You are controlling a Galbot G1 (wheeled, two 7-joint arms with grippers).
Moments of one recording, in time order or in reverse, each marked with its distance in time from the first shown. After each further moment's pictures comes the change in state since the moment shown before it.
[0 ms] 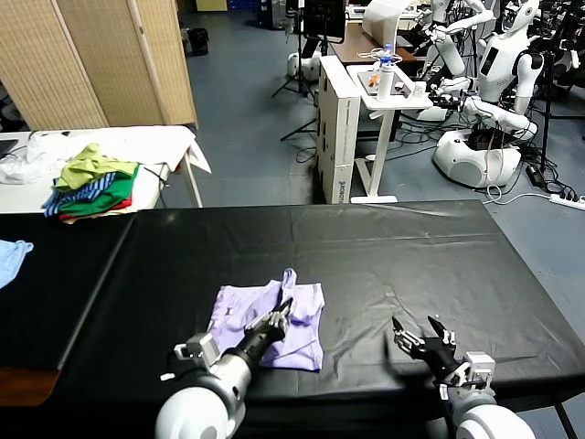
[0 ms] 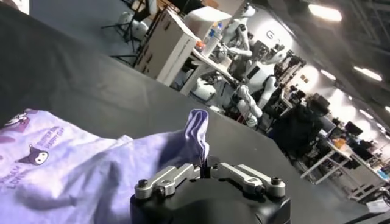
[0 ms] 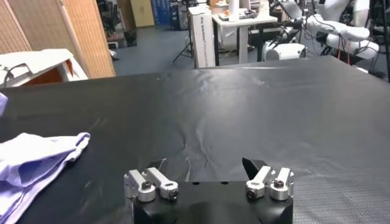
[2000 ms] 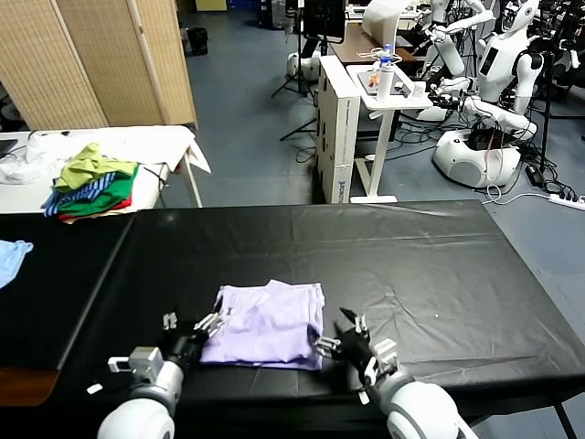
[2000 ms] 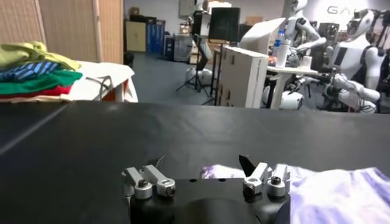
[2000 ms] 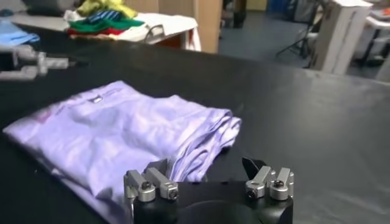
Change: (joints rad) left arm 0.109 0.088 -0.274 0.068 0.368 -0.183 0.127; right arm 0.224 -0.106 -0.392 0.007 -0.117 -0.044 -0.023
